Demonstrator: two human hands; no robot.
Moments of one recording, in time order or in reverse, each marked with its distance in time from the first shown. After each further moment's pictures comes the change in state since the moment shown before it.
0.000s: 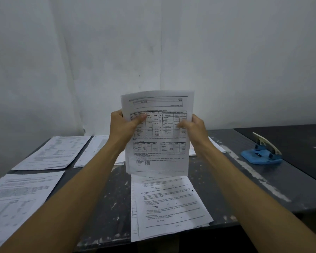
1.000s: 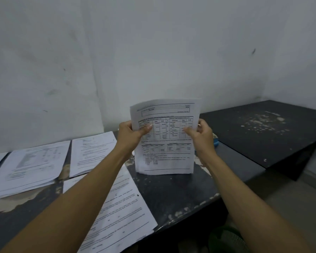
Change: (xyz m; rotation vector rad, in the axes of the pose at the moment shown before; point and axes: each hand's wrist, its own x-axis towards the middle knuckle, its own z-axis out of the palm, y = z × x) left_hand -0.019 -0.048 0.207 -0.120 -0.383 -0.226; right_hand -0.021 0.047 -0.194 -0.079 0.433 0.017
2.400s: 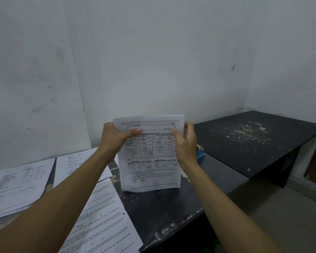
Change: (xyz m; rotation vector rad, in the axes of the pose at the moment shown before) left_hand 0.024 0.036 0.002 0.031 -0.075 0.188; right_hand -0.004 -0.029 0.009 0.118 0.092 -0.219
